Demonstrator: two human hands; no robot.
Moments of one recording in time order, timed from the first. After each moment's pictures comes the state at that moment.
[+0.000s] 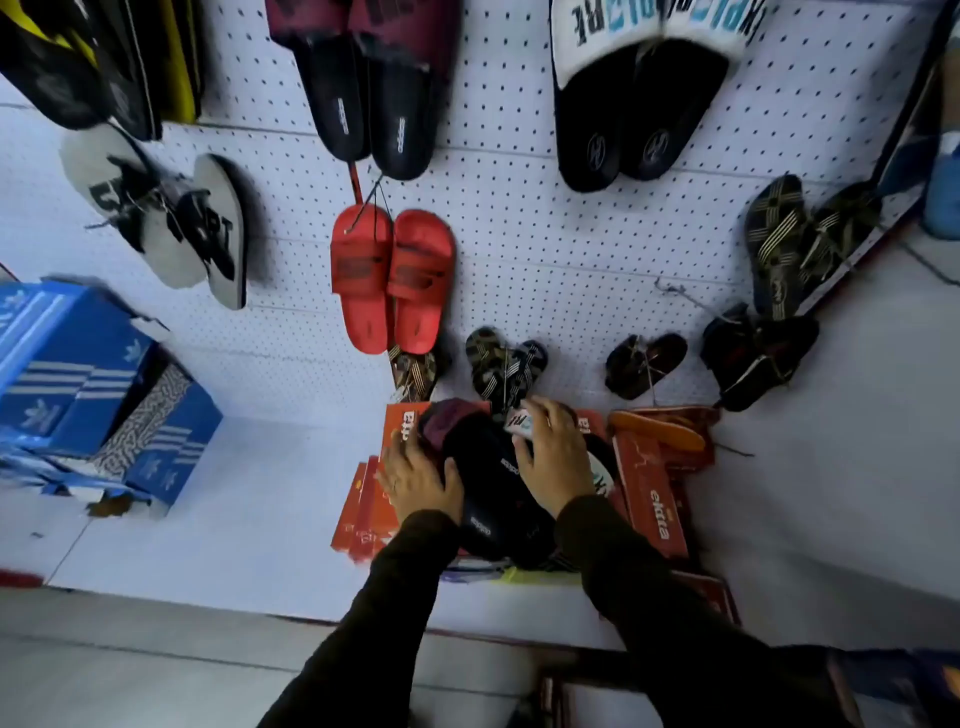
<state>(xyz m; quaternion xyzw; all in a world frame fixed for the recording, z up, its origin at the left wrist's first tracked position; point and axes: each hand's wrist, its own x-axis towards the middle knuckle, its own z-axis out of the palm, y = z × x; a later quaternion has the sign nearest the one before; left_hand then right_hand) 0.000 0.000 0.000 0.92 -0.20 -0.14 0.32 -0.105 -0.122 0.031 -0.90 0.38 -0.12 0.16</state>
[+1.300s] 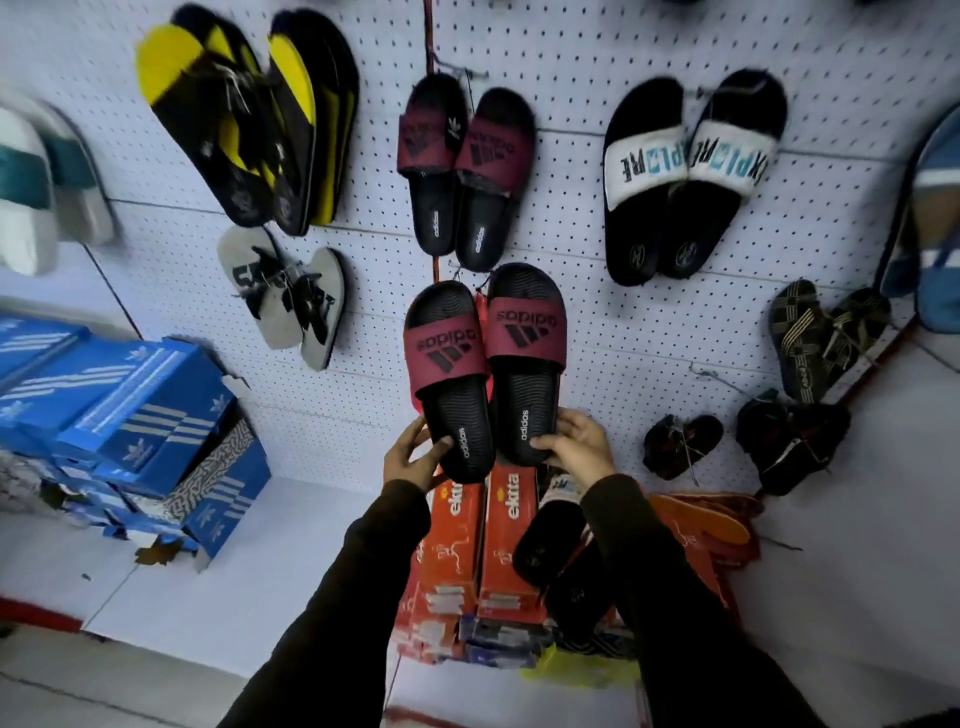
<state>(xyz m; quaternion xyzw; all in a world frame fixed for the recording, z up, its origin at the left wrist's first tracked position) 0.083 0.059 0.103 0.60 -0.07 -0.31 0.73 -0.046 -0.109 0.117 -0.57 0.38 -0.23 0.69</state>
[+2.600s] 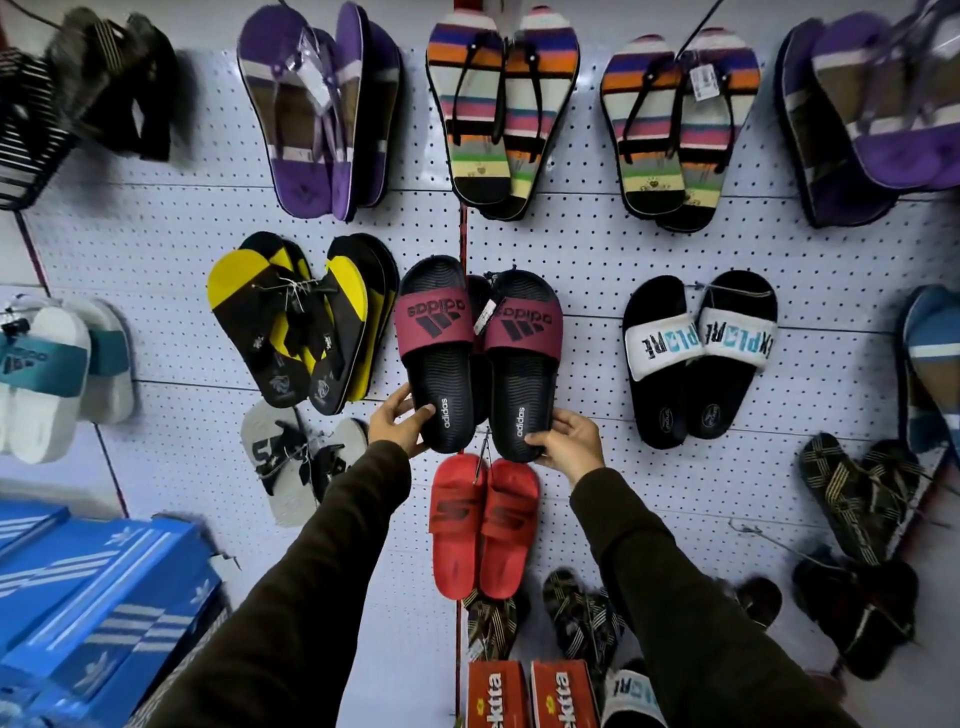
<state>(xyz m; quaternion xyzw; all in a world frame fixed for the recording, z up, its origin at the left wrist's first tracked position) 0.289 -0.014 0.281 0.55 -0.19 -0.24 0.78 0.119 -0.143 0.275 -0.56 0.33 -0.38 0.65</state>
